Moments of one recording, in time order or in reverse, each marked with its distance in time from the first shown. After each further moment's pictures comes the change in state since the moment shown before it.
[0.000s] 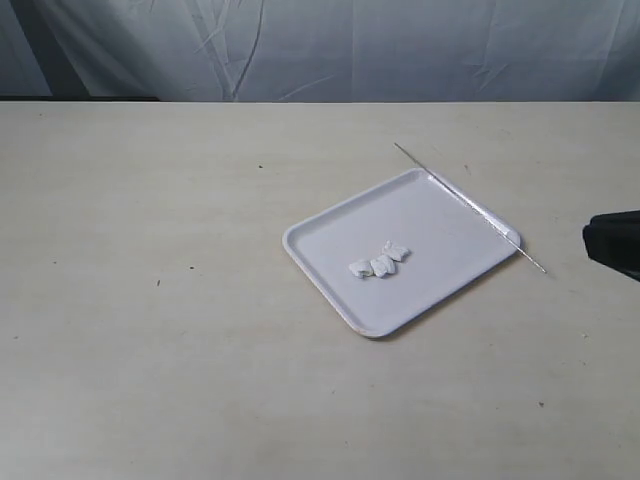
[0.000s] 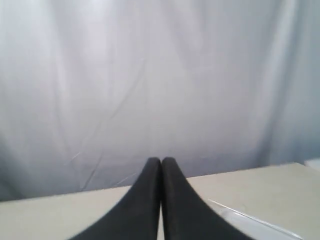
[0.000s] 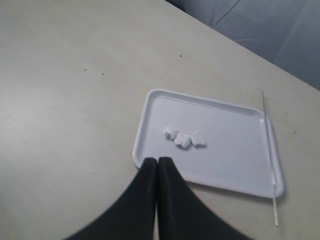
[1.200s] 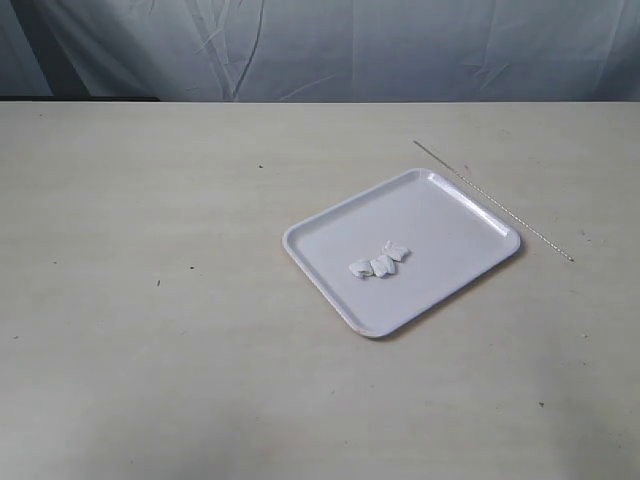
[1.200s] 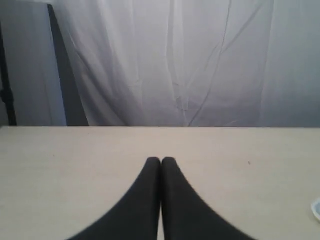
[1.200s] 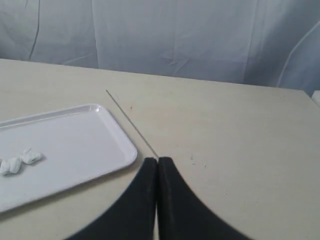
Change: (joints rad) left arm 0.006 -0.066 0.298 -0.018 0.335 0.166; right arm -0.189 -0.298 0.560 -0.591 -0.672 0.723
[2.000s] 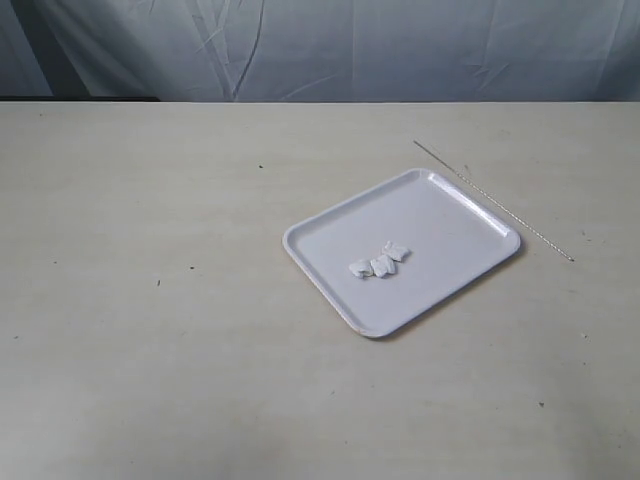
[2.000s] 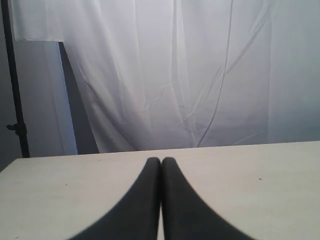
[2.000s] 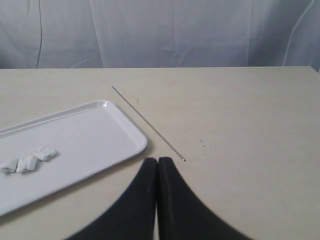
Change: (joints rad) left arm 0.014 -0.085 0.000 0.005 -0.008 0.069; right arm 0.000 -0.235 0.056 0.000 0.158 0.117
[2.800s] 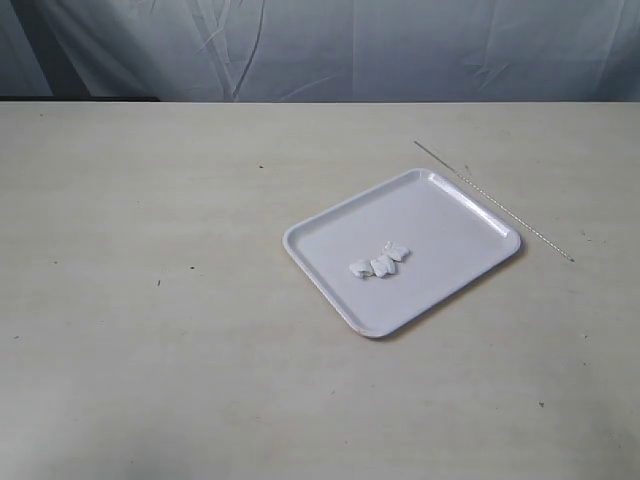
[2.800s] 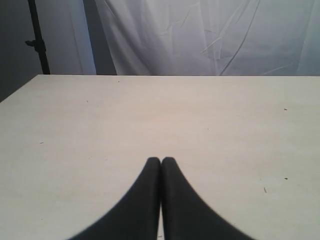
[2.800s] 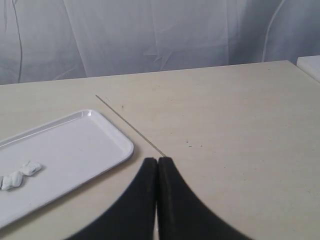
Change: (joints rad) left arm 0.000 0.000 0.002 -1.740 0.351 1.711; right arm -0.070 -0.025 0.000 0.000 0.016 0.044
